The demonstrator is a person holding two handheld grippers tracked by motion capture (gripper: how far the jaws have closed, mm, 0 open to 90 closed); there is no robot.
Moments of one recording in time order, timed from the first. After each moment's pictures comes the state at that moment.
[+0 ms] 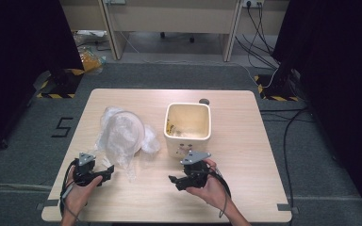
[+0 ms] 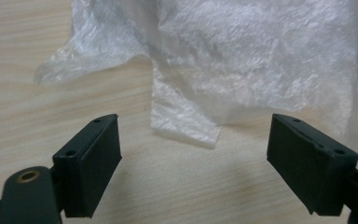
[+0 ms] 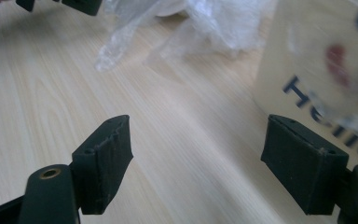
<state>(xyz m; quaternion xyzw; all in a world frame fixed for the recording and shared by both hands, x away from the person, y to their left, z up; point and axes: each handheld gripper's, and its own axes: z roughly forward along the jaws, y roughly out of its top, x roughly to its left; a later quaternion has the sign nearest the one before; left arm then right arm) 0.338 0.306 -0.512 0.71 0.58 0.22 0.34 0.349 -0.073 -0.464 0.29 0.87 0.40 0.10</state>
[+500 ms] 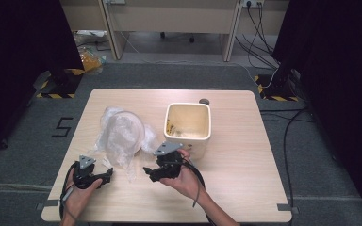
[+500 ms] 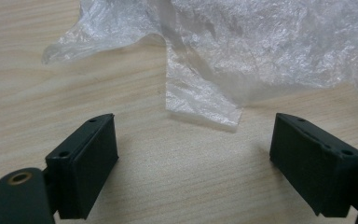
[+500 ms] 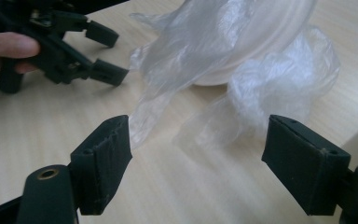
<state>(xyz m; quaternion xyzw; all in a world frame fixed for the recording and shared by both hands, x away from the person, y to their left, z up) 0.336 0.307 -0.525 0.71 0.57 0.24 0.32 0.368 0.003 -0.448 0.25 0.86 0.43 0.10</state>
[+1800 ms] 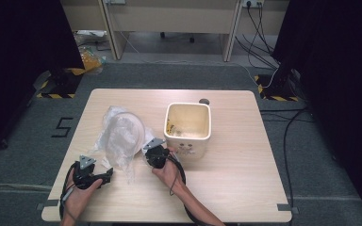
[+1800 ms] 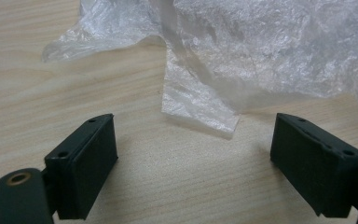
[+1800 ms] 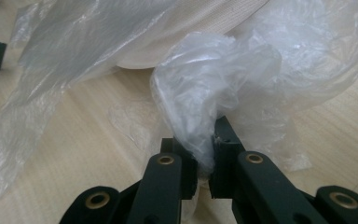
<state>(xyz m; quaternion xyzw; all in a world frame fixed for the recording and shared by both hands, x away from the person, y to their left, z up) 0.336 0.307 -0.525 0.71 0.57 0.24 0.32 0.418 0.047 -0.511 0.30 0.87 0.36 0.15</state>
